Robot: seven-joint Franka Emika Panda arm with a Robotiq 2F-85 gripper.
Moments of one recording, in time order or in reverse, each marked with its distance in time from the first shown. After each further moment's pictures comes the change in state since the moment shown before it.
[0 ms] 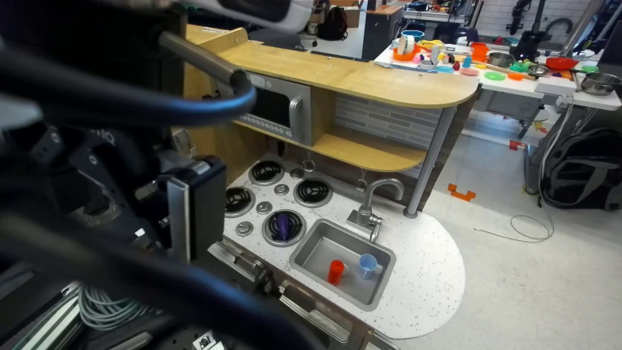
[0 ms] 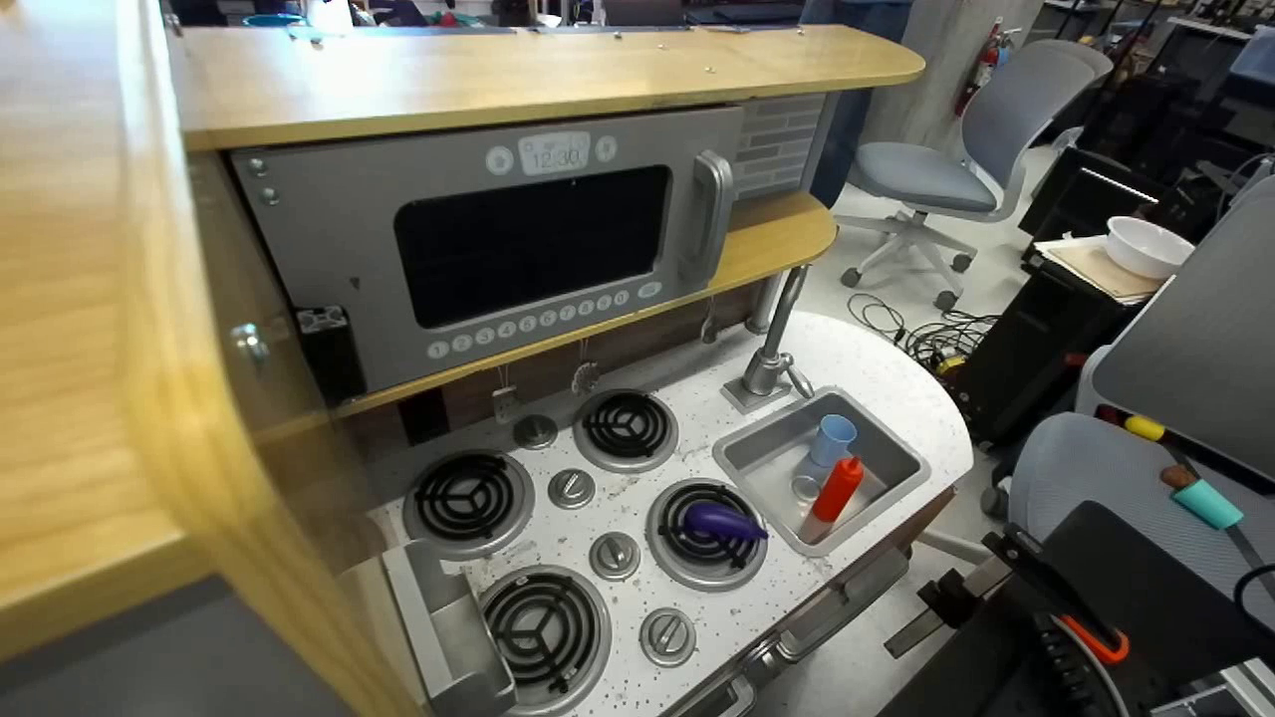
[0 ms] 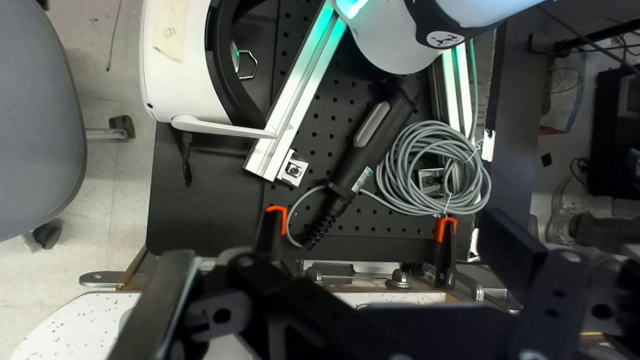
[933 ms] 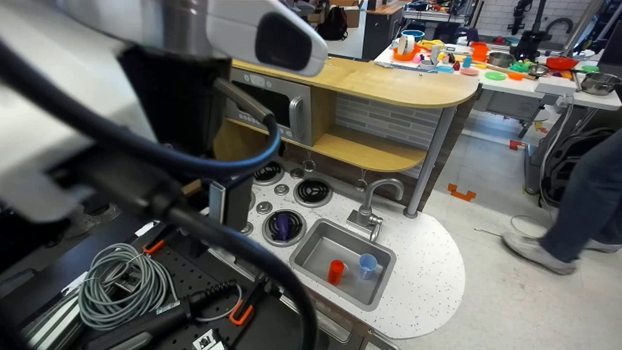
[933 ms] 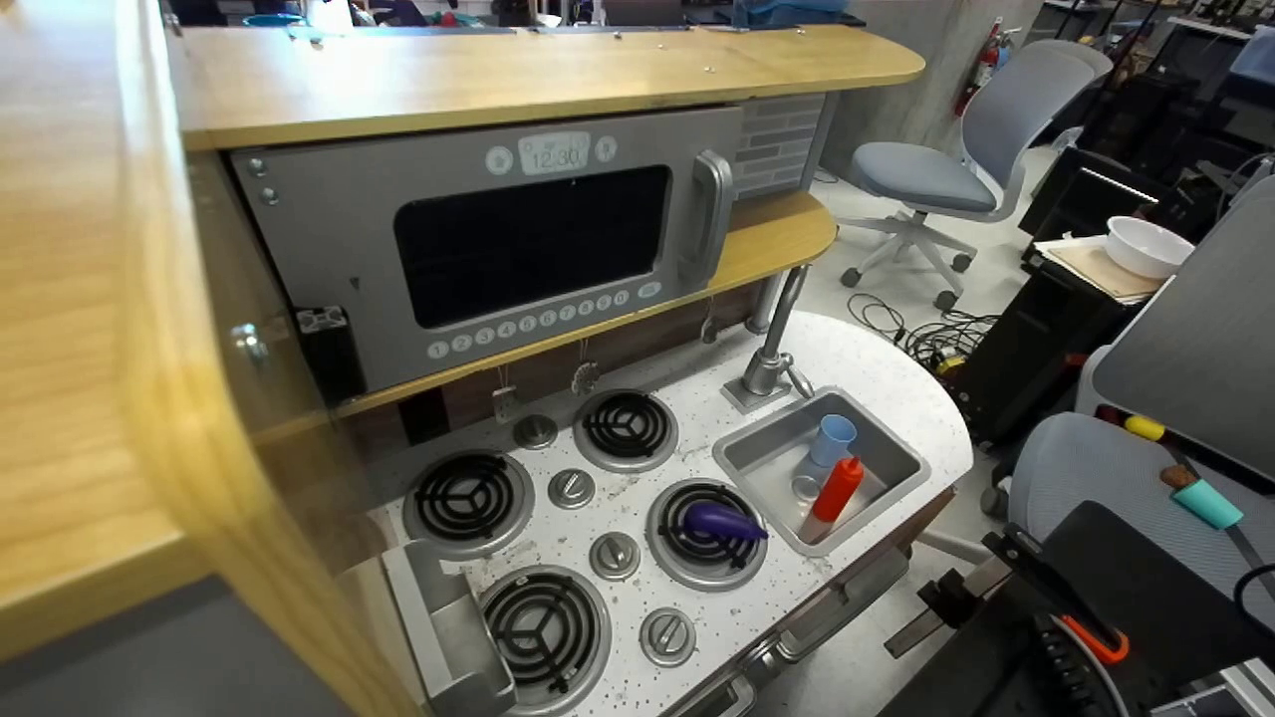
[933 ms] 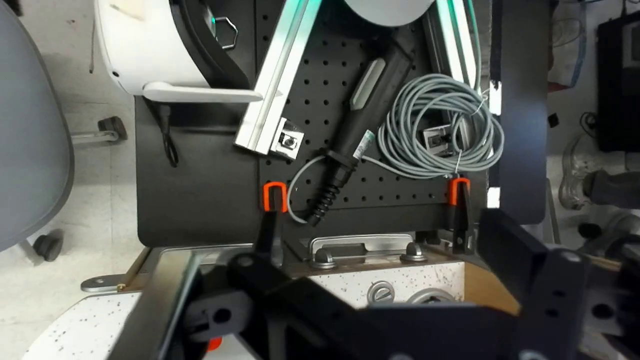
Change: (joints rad) arm 0.004 0.118 0.029 -0.013 0.080 0.128 0.100
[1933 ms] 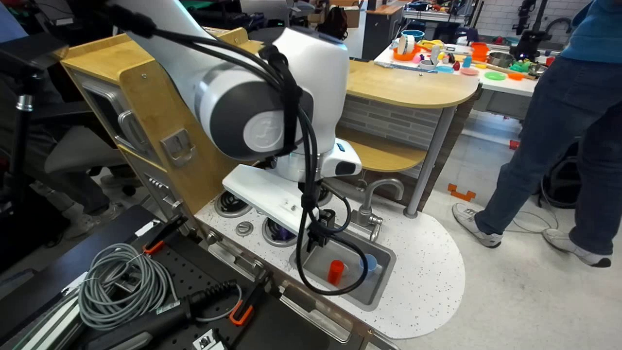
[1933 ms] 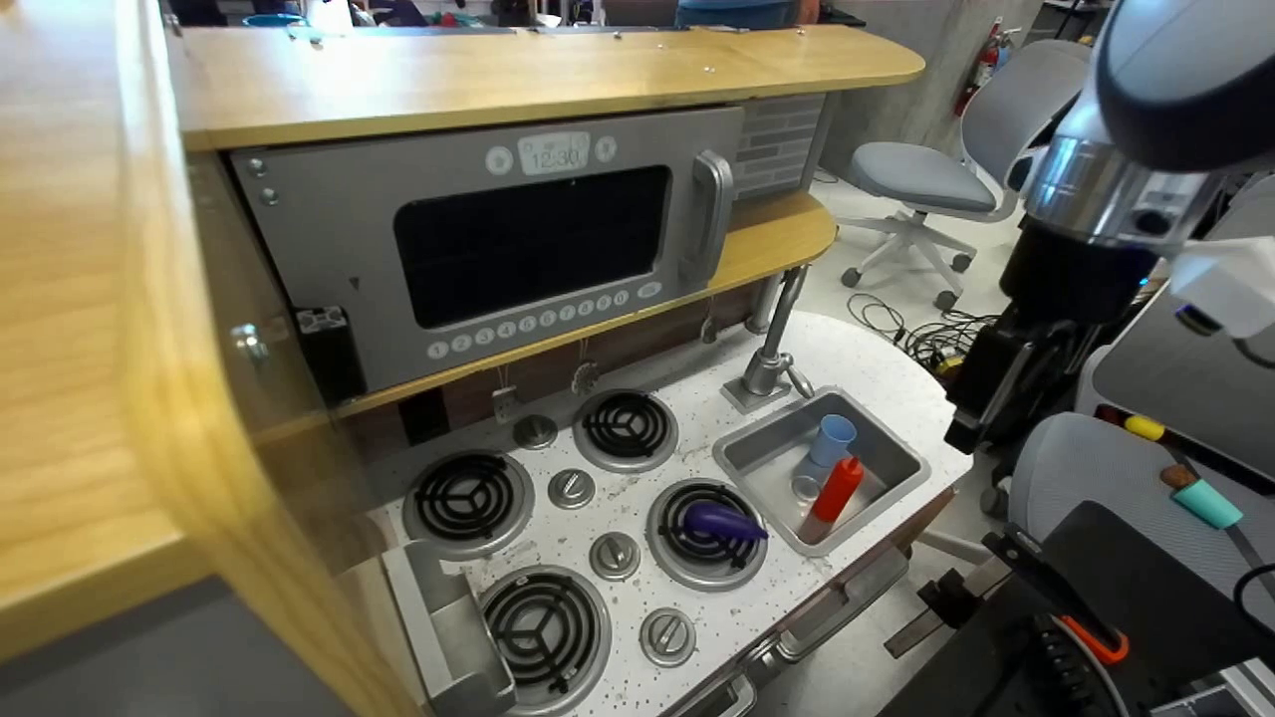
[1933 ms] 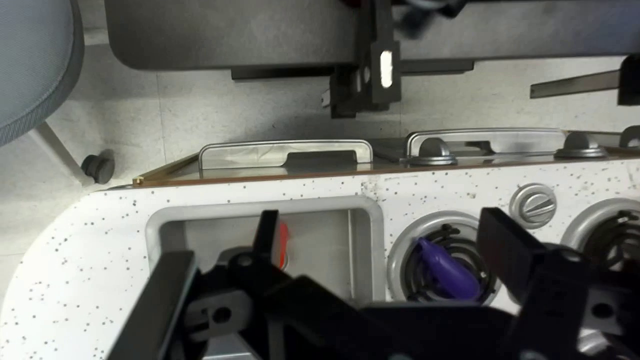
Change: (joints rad) arm -0.013 0.748 0.180 0.118 0.160 0.776 0.075
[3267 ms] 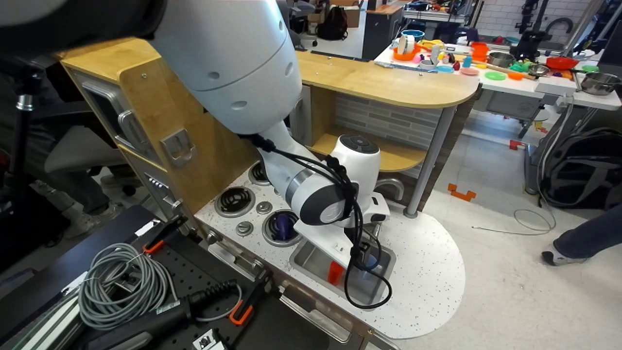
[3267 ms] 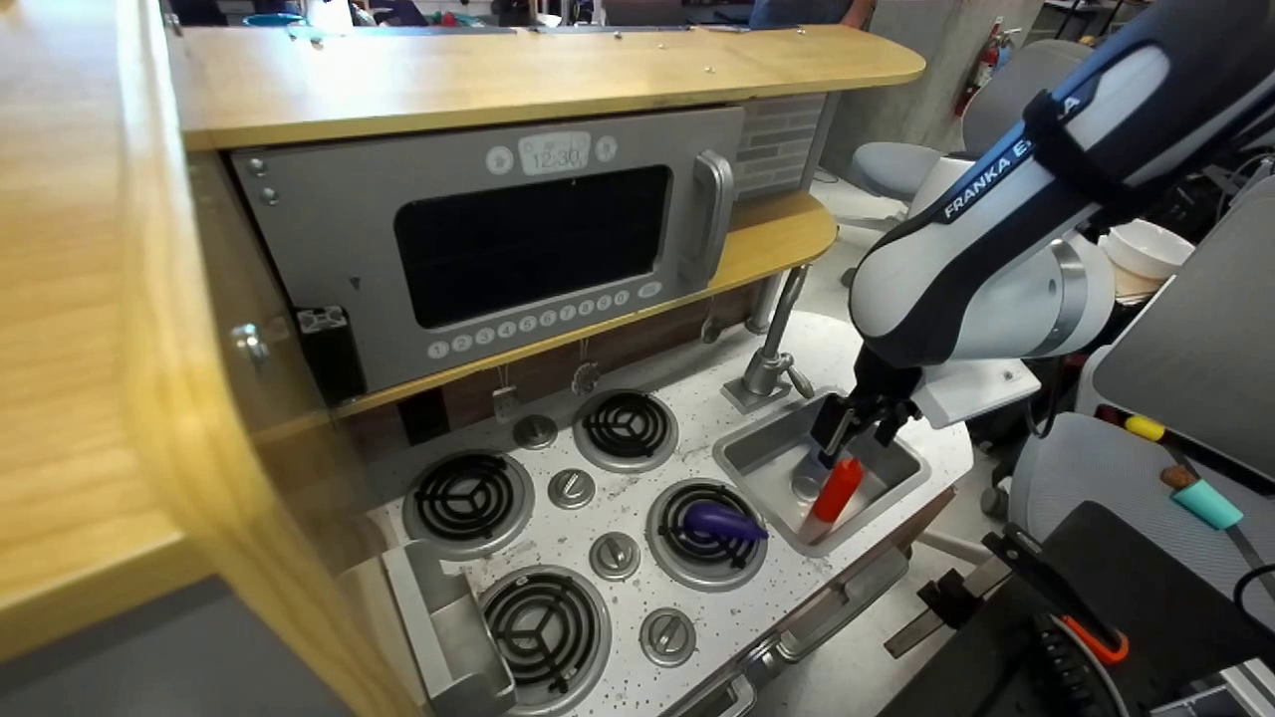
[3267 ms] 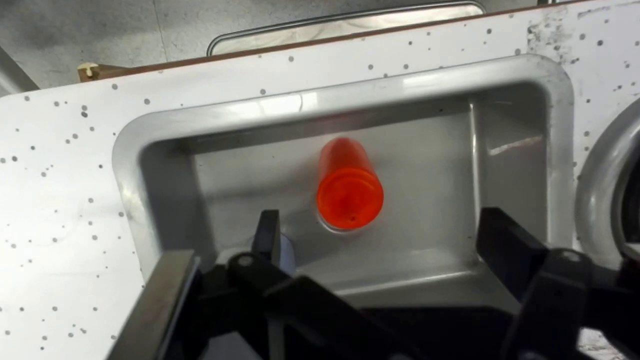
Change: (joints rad) arm -0.142 0.618 0.121 0.461 0.004 0.251 0.098
